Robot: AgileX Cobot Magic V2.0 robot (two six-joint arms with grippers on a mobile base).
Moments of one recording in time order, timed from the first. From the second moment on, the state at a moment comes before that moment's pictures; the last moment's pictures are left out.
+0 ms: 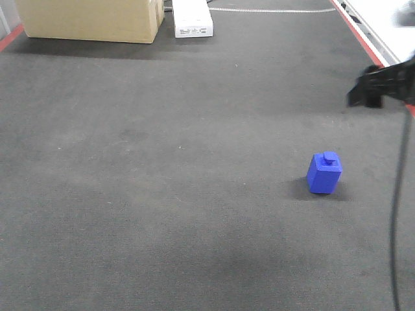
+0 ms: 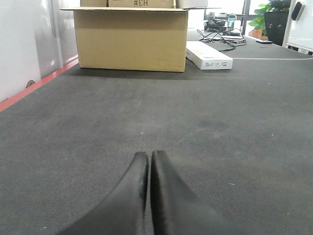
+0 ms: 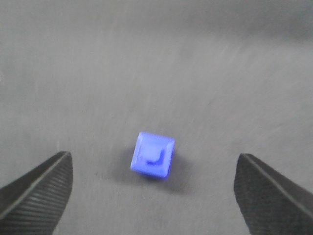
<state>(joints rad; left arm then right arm) 0.04 0.00 0.03 0.01 0.10 -0.04 -0.06 1.54 -1.43 0.23 0.92 -0.29</state>
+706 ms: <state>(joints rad) 0.04 0.00 0.03 0.01 0.10 -0.04 0.00 1.99 -1.75 0.11 1.23 -0.11</state>
